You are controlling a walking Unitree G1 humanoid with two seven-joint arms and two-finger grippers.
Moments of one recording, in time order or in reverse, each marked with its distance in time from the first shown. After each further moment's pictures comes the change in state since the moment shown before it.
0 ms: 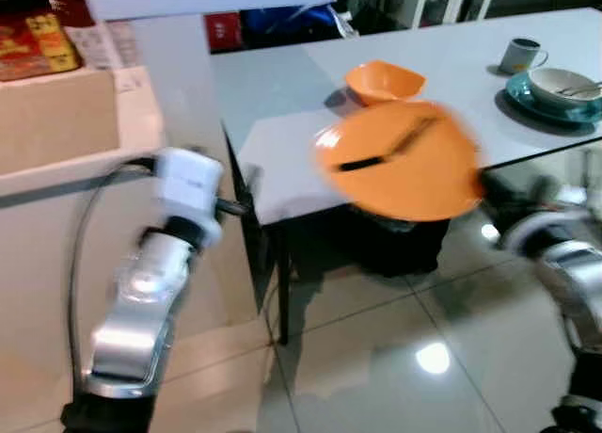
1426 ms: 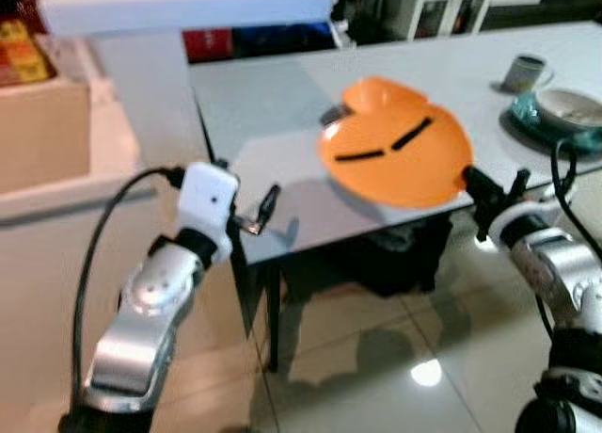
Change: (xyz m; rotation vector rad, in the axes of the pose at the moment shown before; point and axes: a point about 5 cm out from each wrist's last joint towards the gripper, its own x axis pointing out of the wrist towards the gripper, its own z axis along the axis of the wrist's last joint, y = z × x) left arm -0.008 -0.009 -0.004 0.005 0.024 -0.106; right arm 0.030 -0.010 -0.014 0.048 0.036 -0.039
